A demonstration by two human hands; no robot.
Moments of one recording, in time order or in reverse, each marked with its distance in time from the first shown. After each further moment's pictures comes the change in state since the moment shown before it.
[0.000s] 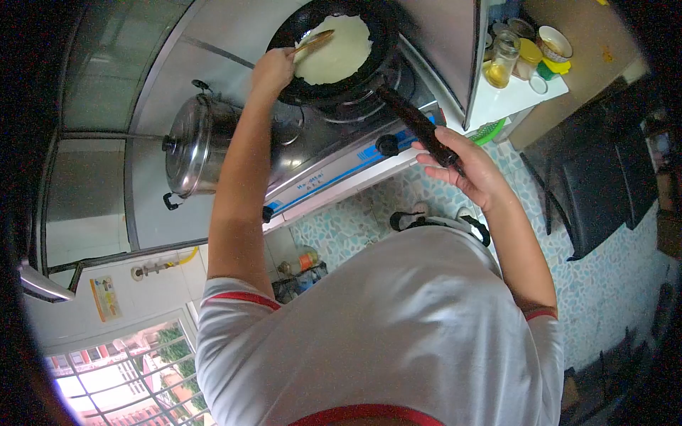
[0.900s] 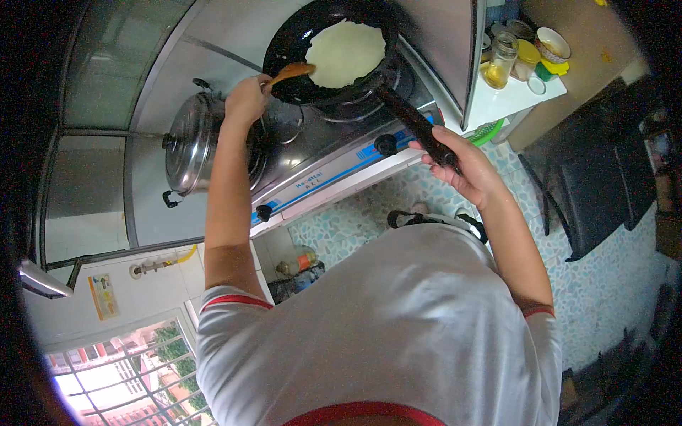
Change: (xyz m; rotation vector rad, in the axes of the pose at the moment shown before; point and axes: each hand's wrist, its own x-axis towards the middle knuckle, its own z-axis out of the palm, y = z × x) left_hand -0.063 -0.024 -0.041 0.051 -0.036 0.008; right_hand 0.006 0.005 -0.005 0.082 -0.050 -0.001
